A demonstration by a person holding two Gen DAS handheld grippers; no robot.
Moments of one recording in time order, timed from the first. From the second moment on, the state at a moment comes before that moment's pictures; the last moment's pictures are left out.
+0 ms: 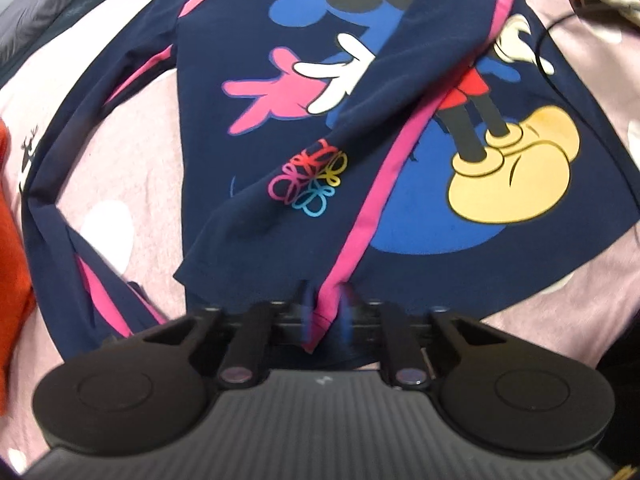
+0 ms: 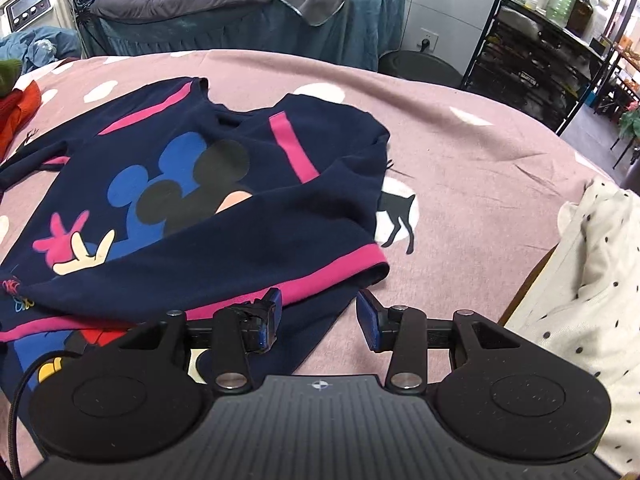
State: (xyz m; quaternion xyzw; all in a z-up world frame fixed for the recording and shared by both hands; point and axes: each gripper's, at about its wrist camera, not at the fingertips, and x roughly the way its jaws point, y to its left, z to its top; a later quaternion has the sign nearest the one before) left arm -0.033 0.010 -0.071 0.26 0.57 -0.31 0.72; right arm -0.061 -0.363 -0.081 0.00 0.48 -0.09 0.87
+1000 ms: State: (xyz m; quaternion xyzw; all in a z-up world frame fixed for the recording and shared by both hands) left arm 0.002 0.001 -0.073 0.23 0.57 -0.27 0.74; right arm 0.085 -0.434 -0.109 0.15 0.51 -0.17 0.83
